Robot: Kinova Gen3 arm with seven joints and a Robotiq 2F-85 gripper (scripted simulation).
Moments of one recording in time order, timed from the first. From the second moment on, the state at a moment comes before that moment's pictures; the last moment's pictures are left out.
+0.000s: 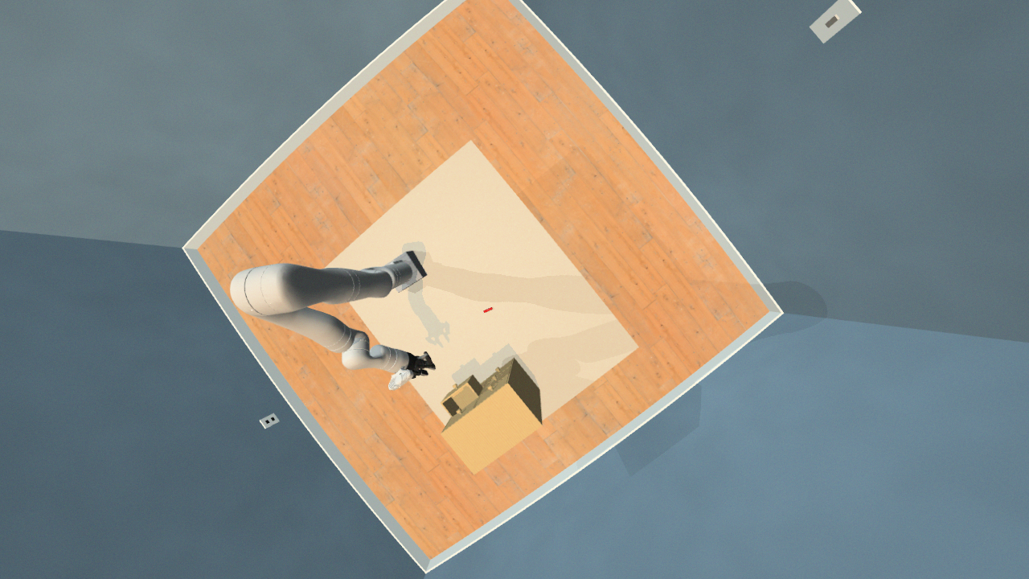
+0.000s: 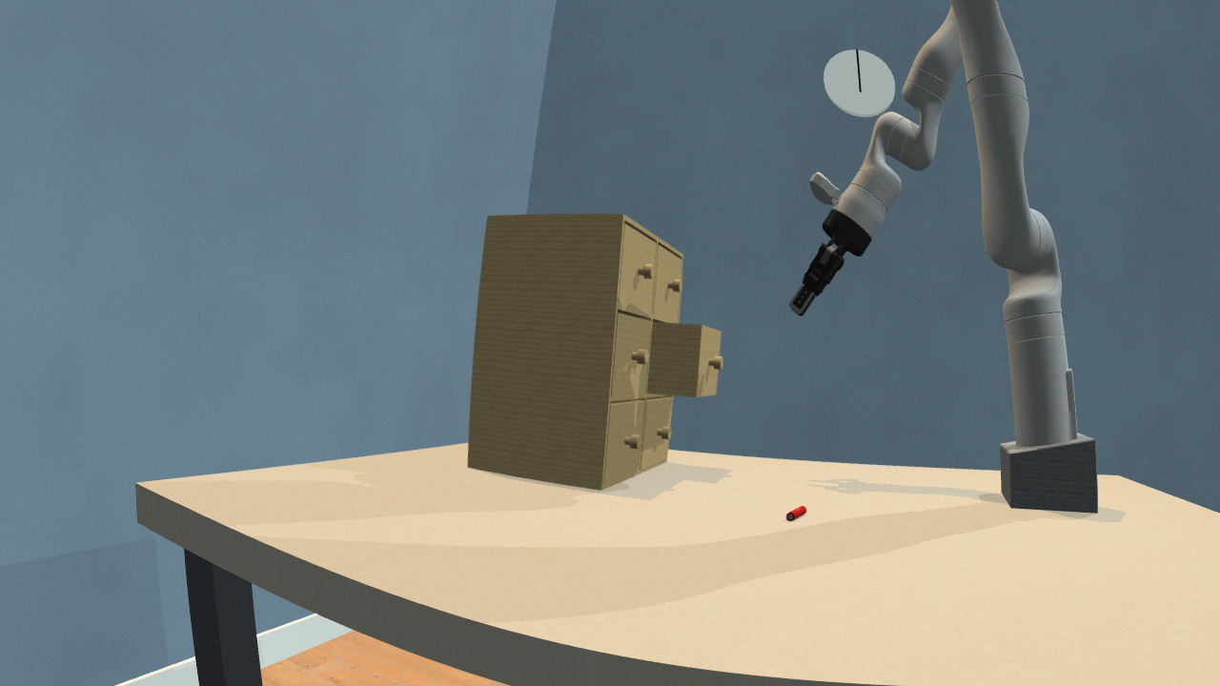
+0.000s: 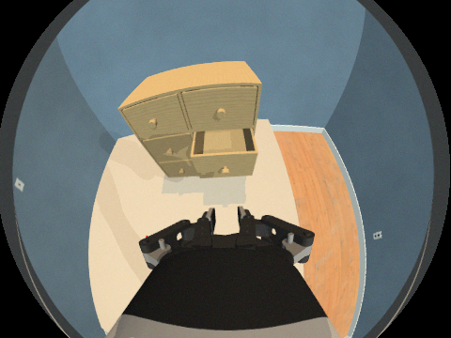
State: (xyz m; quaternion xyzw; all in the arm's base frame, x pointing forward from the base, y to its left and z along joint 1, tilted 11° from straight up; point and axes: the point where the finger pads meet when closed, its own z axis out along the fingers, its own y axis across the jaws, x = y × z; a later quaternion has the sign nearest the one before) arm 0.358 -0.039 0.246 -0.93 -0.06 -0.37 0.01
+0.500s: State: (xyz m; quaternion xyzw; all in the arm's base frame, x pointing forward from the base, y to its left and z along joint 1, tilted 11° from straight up) arm 0.349 -0.041 0.254 -0.94 -0.07 -0.35 0.01
